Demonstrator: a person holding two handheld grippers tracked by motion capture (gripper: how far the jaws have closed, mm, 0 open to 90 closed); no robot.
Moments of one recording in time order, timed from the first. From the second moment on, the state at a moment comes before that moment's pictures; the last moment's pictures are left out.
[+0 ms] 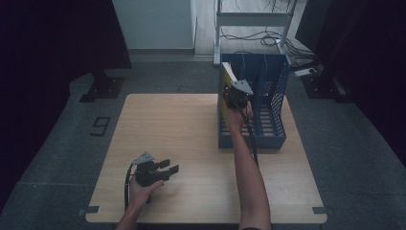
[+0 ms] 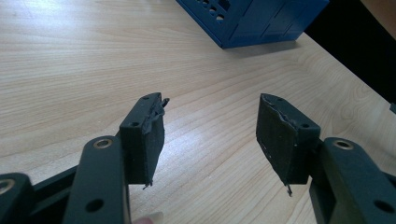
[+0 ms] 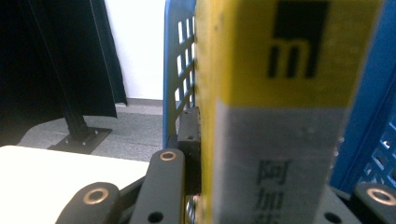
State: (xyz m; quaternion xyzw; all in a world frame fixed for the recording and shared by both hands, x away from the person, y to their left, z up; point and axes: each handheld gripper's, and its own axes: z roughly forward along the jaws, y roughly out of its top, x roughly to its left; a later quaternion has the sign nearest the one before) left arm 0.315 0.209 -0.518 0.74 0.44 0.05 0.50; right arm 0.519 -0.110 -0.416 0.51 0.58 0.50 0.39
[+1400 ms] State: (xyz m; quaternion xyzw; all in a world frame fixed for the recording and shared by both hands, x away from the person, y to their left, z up) left arm 0.315 0.215 -0.516 0.74 0.44 0.05 0.51; right arm 0.499 -0.109 -0.438 0.52 0.61 0.47 0.37
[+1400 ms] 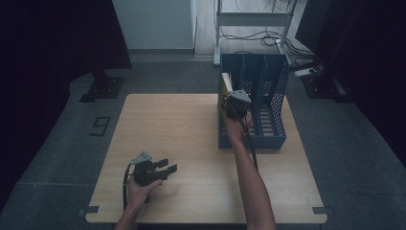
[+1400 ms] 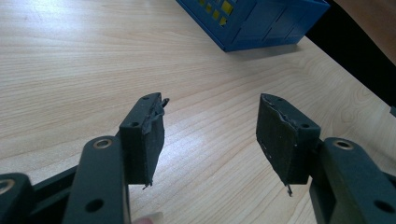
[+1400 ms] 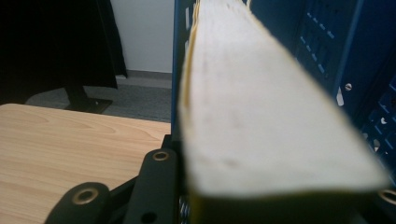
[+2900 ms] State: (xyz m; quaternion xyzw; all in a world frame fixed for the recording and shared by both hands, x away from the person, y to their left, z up) left arm 0.314 0.212 -0.515 0.74 0.44 0.04 0.51; right arm 0.514 -0.105 -0.420 0.53 0.61 0.45 0.38
